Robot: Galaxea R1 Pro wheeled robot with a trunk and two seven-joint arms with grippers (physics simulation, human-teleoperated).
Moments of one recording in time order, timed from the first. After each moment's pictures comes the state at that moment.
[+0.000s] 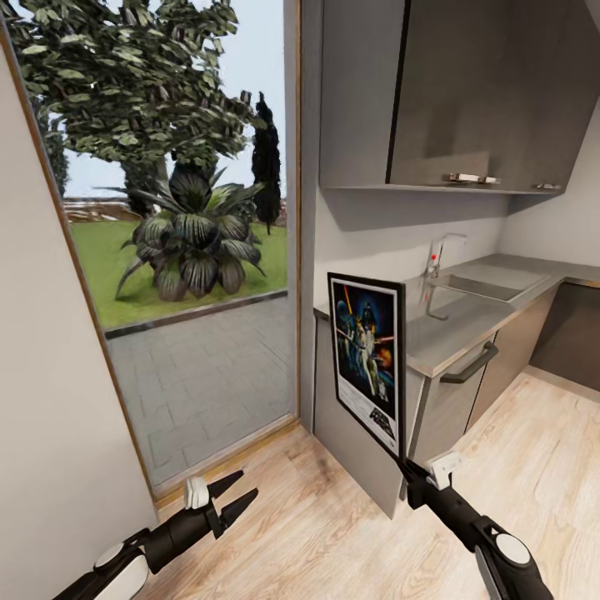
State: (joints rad) left arm -0.33 0.36 -0.65 -0.93 1.04 -0.20 -0.85; right arm -0.20 -0.06 -0.22 -1.13 0.10 -0.11 0.59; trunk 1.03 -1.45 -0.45
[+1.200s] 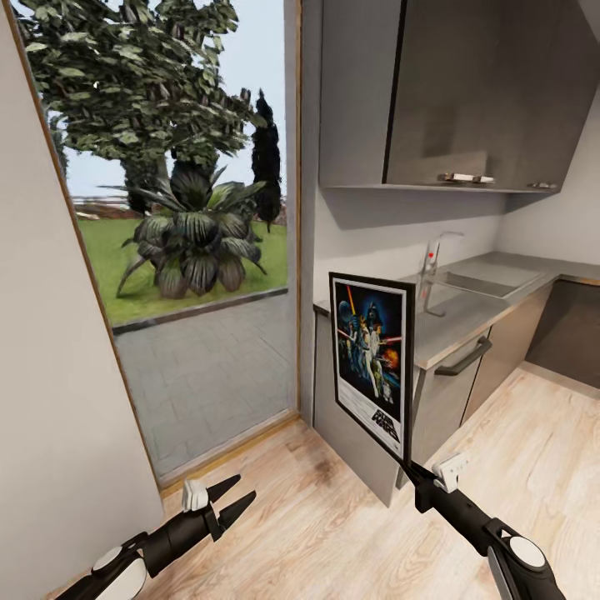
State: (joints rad) left arm -0.33 0.35 -0.64 -0.90 1.04 -0.19 -0.84; right arm -0.20 -0.07 -0.29 -1.13 0.11 -0.10 0.70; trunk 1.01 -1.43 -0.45
